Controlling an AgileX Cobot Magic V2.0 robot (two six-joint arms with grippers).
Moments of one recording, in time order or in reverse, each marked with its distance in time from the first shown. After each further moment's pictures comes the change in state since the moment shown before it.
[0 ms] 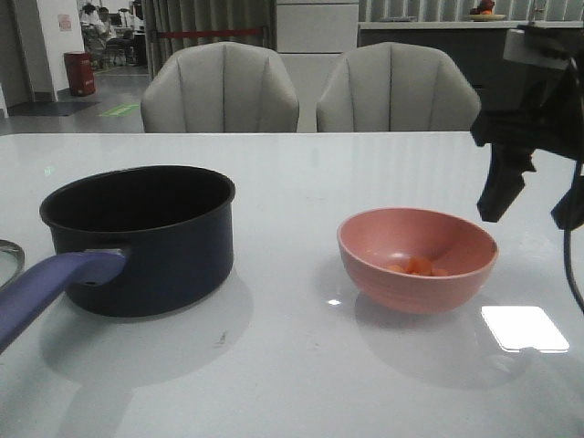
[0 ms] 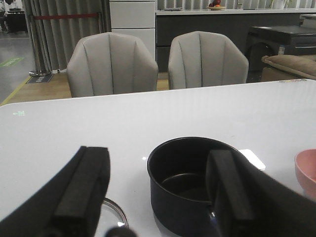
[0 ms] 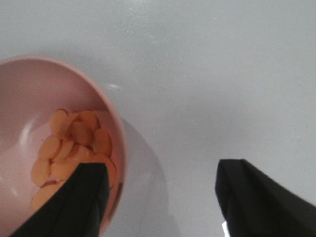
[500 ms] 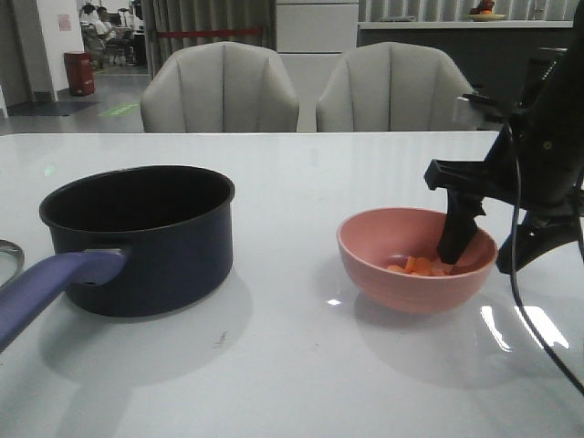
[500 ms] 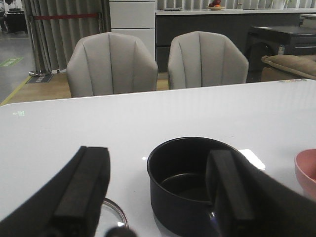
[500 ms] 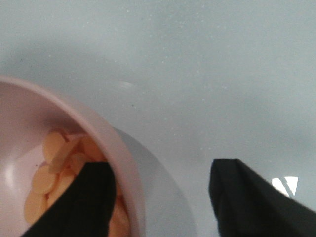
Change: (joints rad) left arm 0.000 0.000 0.000 0.000 0.000 0.000; right arm 0.000 0.247 -0.139 0.164 0.056 -0.145
